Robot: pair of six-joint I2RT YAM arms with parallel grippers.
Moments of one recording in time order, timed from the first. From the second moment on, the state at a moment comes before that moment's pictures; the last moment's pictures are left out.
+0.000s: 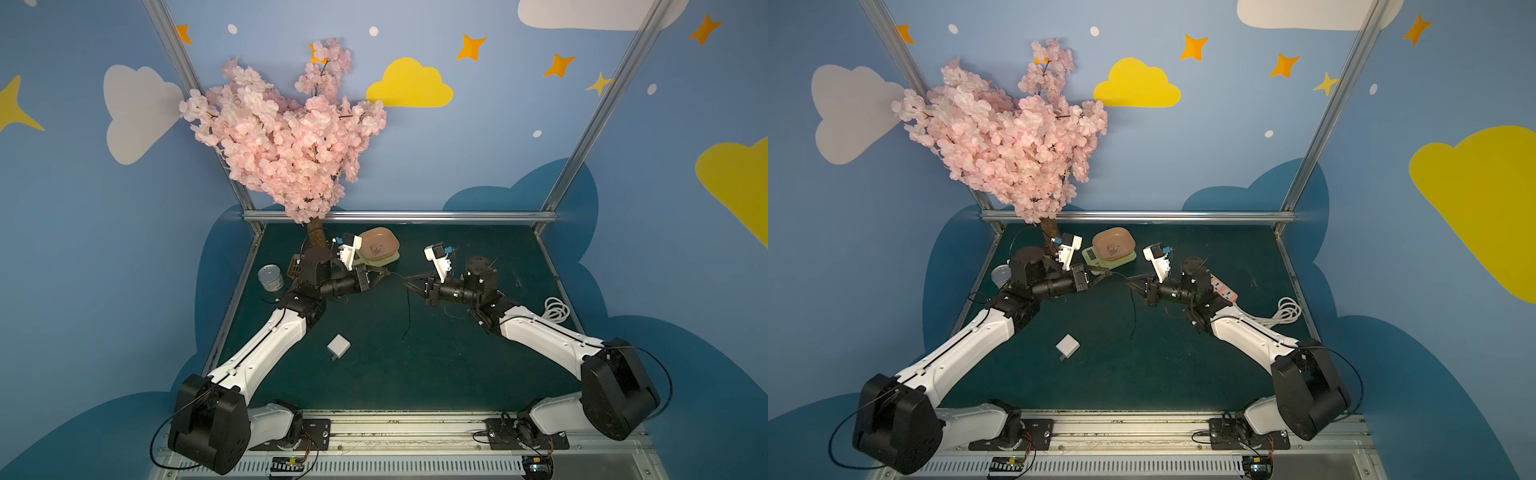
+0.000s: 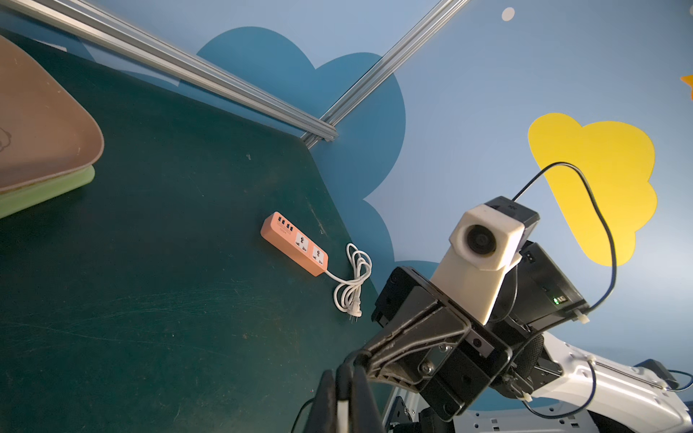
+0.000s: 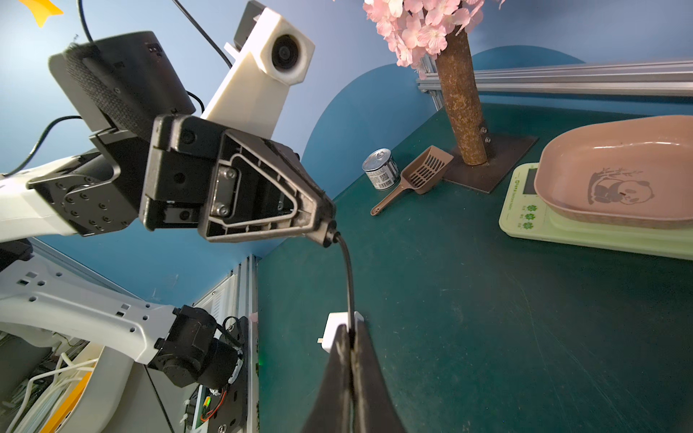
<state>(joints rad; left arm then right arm) -0.34 1.26 0.91 0.07 0.71 -0.71 0.61 1.42 0.86 0.39 -0.72 0.39</state>
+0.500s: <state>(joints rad) -0.35 1.28 0.90 0.21 0.89 -0.62 0.55 1.32 0.88 0.27 -0.92 0.32</state>
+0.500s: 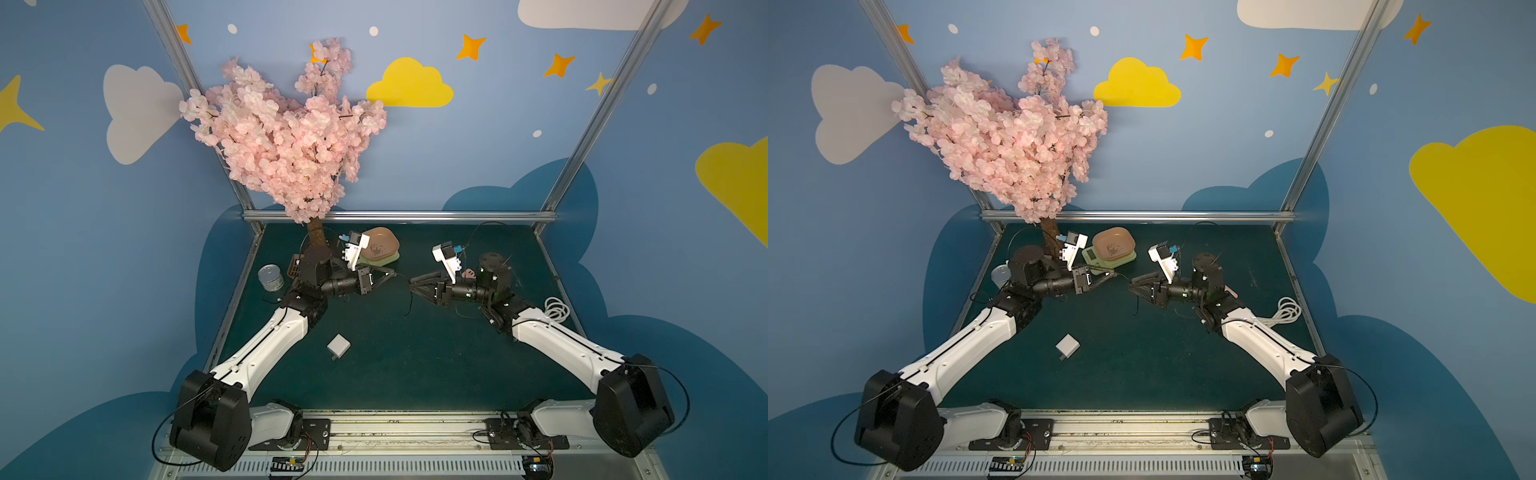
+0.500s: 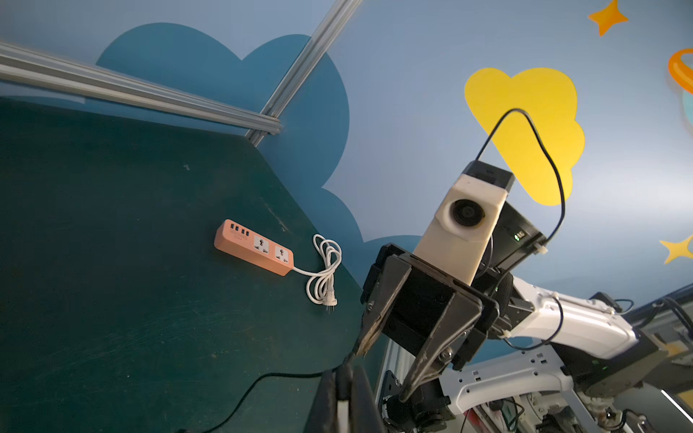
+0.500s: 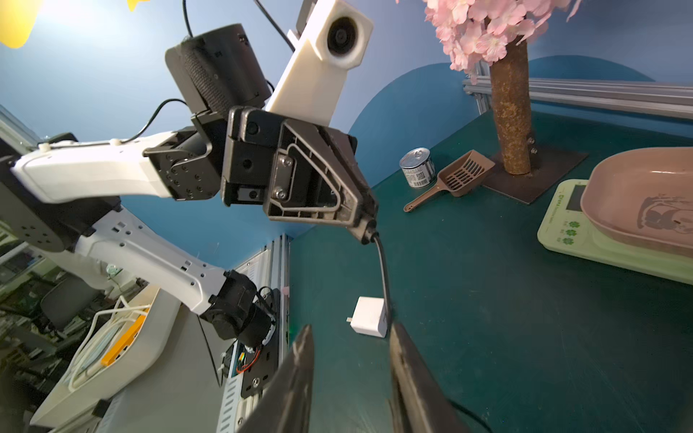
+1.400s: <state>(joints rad) -0.46 1.31 0.86 0.45 1.06 -0.55 0.54 1.19 0.90 0.12 -0.99 0.28</state>
